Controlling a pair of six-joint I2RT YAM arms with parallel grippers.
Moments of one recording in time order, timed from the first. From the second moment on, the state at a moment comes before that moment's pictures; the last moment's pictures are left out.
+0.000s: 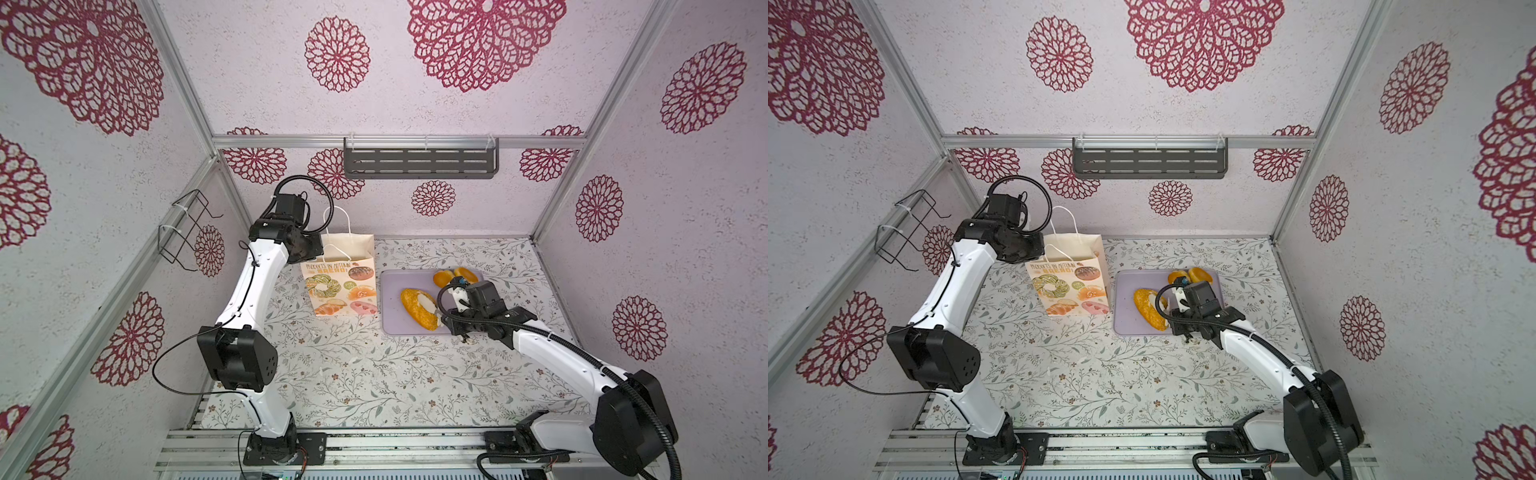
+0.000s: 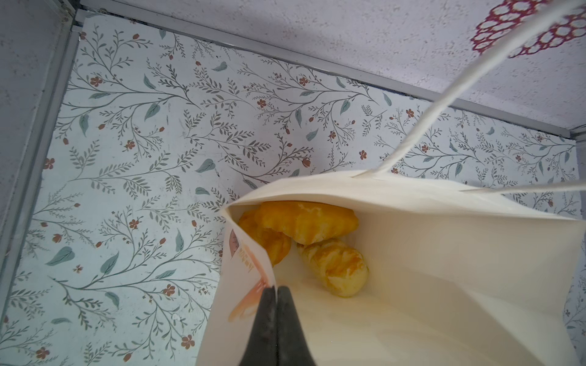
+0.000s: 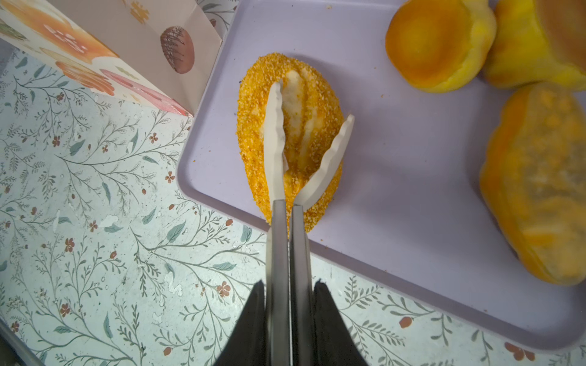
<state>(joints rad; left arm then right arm) -0.10 1.79 1.91 -1.08 0.04 -0.29 0.50 1.29 0.87 -0.44 -0.14 0.24</state>
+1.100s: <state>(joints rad) -0.11 1.79 1.91 -1.08 0.04 -0.29 0.49 1.28 0.87 -0.40 -0.11 0.43</state>
